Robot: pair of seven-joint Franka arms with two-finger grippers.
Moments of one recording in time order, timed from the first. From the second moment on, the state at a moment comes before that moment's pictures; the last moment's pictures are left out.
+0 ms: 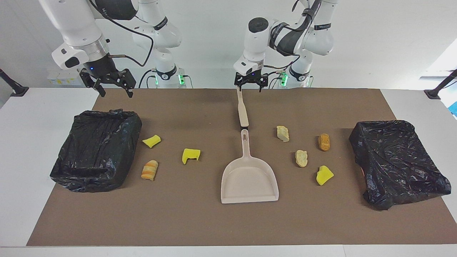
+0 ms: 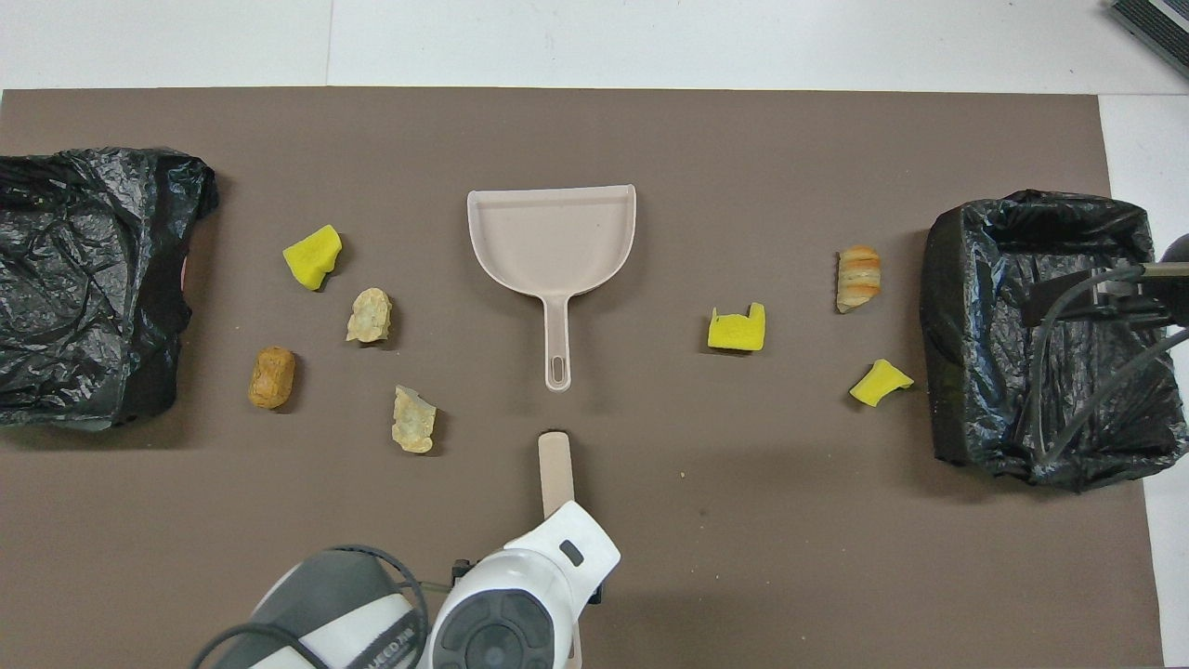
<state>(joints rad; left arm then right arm) -0.86 -0.20 -0.06 -2.34 -0.06 2.10 -0.77 -0.03 -0.03 0.01 -1.60 0.01 1.57 0.04</state>
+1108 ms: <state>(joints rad) -0.96 -0.12 -0.06 -2.42 -0.13 2.24 -0.91 -0.02 -0.03 0.02 -1.63 -0.02 1.57 0.01</state>
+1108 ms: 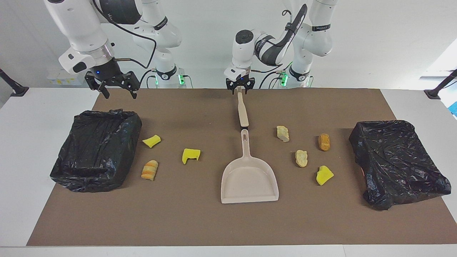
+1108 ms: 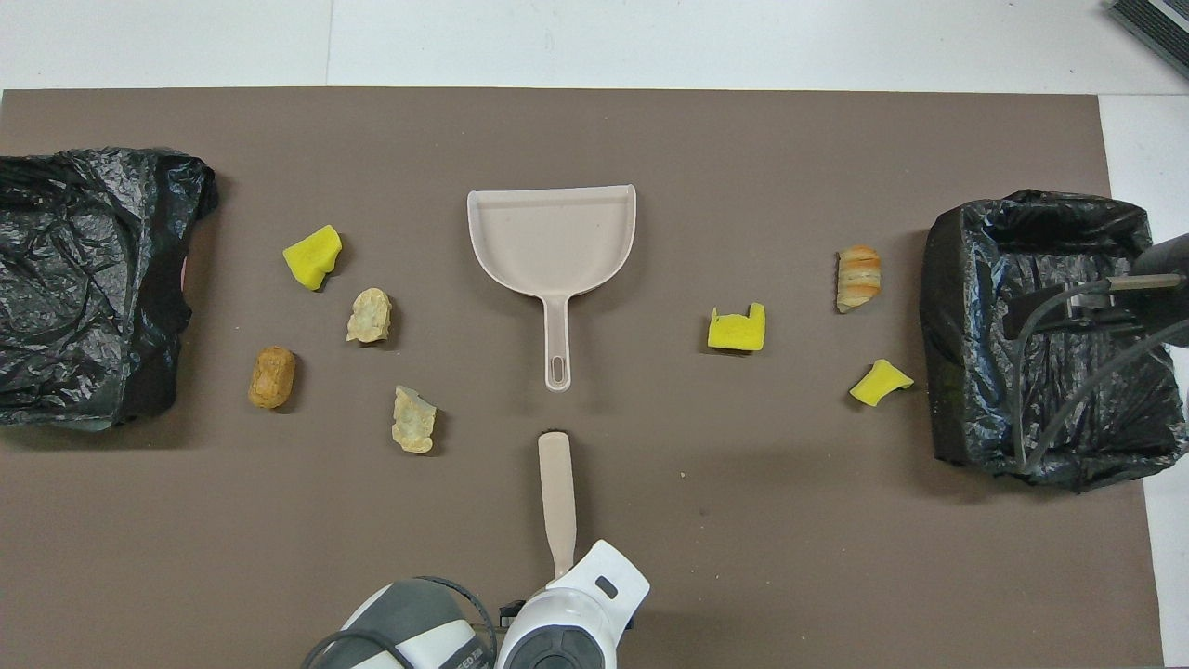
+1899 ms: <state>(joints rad) -0.96 -0.12 -0.05 -2.42 -0.13 2.24 -0.91 0.09 0.13 0.07 -1.57 -0.03 1.59 0.04</state>
